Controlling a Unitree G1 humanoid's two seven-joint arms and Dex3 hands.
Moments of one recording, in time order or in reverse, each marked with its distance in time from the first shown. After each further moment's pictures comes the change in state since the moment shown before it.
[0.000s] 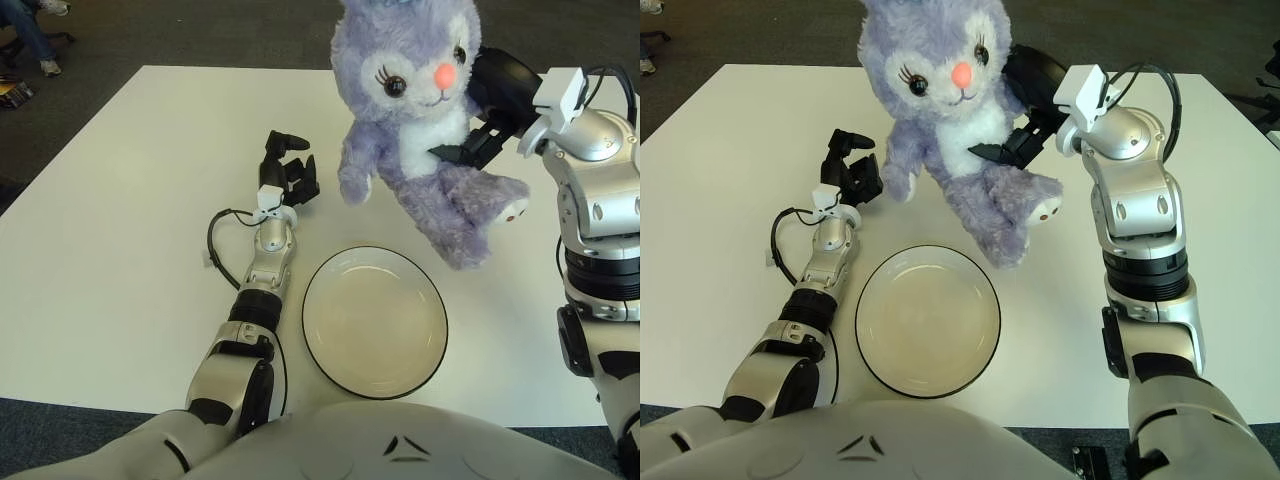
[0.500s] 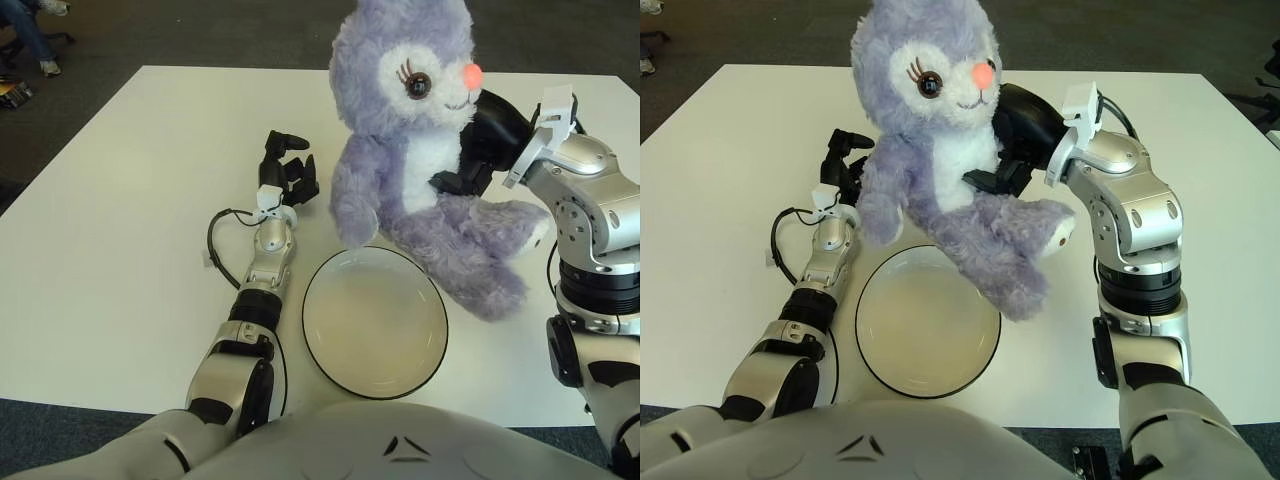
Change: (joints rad) left arm -0.001 0.004 0.000 0.003 -0.014 -0.004 -0.016; right arm 0.099 0.055 -0.064 -0.101 0.289 0.191 0.030
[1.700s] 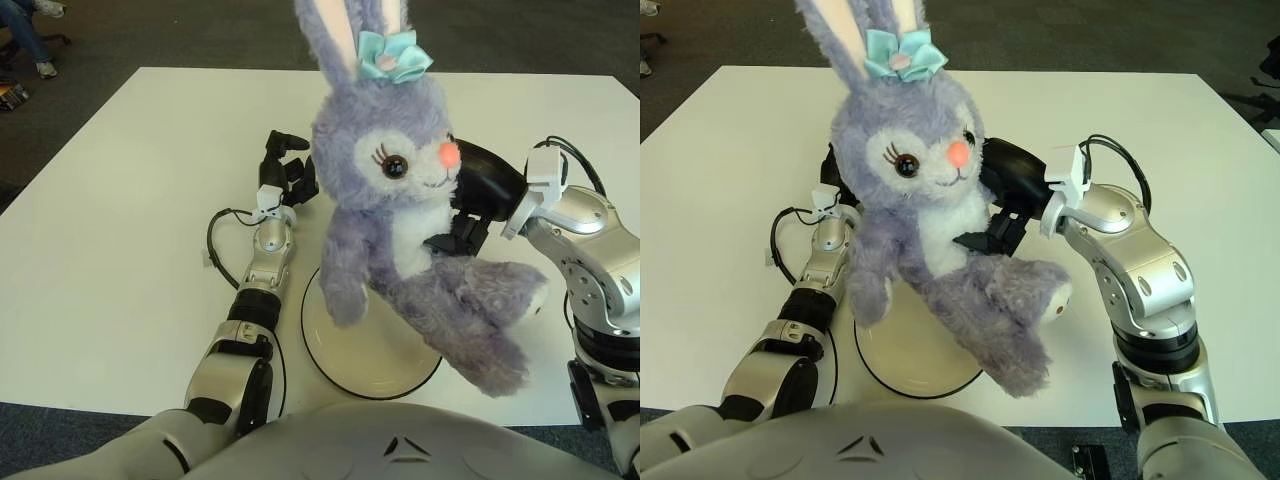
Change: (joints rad) left arm -0.003 0.006 -0.003 0.004 0.008 -0.012 0.006; right arm 0.207 -0.087 0.101 -0.279 -0.005 0.018 -0.109
